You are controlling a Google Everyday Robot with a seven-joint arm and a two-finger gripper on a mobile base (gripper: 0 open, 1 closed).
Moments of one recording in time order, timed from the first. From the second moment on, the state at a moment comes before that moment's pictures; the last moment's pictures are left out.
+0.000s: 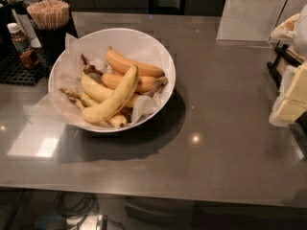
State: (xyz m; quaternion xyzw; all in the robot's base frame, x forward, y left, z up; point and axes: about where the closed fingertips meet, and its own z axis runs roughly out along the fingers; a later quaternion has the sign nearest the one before) arm 0.439 -0.213 0.988 -0.60 0.78 -0.05 0.18
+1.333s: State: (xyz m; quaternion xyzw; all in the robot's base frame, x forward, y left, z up) arm 0.490 -0.144 0.970 -0.73 0.66 0.06 0.19
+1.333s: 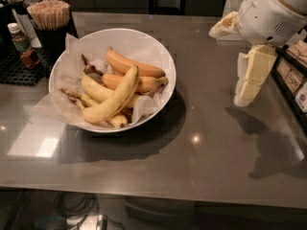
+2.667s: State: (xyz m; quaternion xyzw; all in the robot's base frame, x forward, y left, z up) arm 0.532 -0.106 0.961 -0.76 0.60 0.12 0.23
